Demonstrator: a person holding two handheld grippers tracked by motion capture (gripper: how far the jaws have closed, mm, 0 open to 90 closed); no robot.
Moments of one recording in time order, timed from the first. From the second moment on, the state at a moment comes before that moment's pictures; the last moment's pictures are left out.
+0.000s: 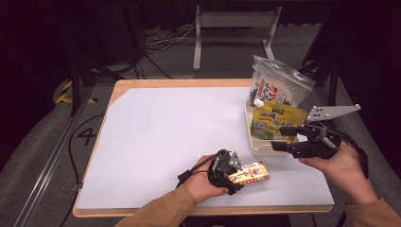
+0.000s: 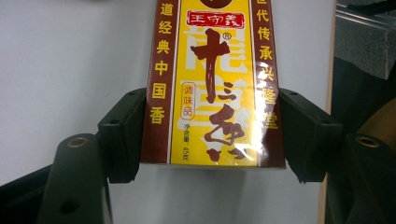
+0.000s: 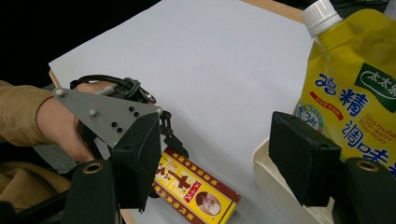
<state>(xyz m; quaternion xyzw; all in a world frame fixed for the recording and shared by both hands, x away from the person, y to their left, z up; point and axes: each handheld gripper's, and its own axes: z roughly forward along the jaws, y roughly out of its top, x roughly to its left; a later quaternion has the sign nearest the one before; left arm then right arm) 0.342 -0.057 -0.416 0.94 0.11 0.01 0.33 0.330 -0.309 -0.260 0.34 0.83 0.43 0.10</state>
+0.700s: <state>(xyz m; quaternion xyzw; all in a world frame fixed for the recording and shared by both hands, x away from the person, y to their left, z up) 0.337 -0.018 -0.378 0.92 0.12 0.05 0.37 0.334 -0.299 -0.259 0.34 0.84 0.42 0.08</state>
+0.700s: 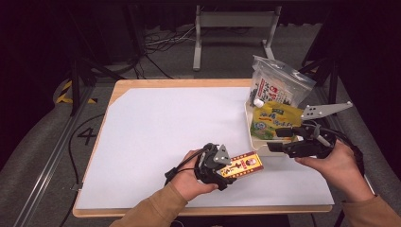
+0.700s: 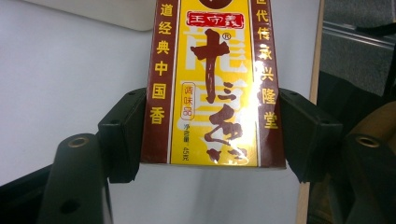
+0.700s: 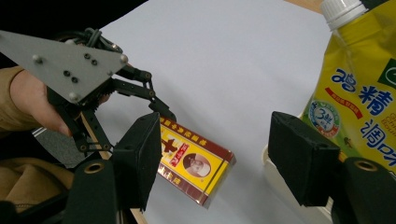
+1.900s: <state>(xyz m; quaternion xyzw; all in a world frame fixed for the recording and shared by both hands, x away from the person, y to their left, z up) 0.328 0.007 -0.350 0.89 0.12 0.12 0.43 0.348 -0.272 -0.295 0.35 0.85 0.40 0.02</state>
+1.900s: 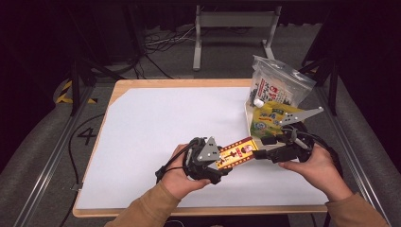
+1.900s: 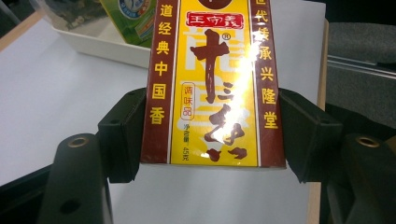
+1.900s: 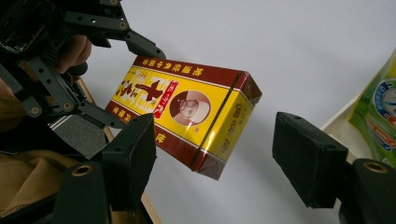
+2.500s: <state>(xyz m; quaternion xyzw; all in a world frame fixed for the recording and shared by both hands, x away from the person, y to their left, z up) 0.320 0.005 -0.352 0.87 0.10 0.13 0.46 0.353 -0.264 -0.304 0.34 0.85 0.41 -0.02</state>
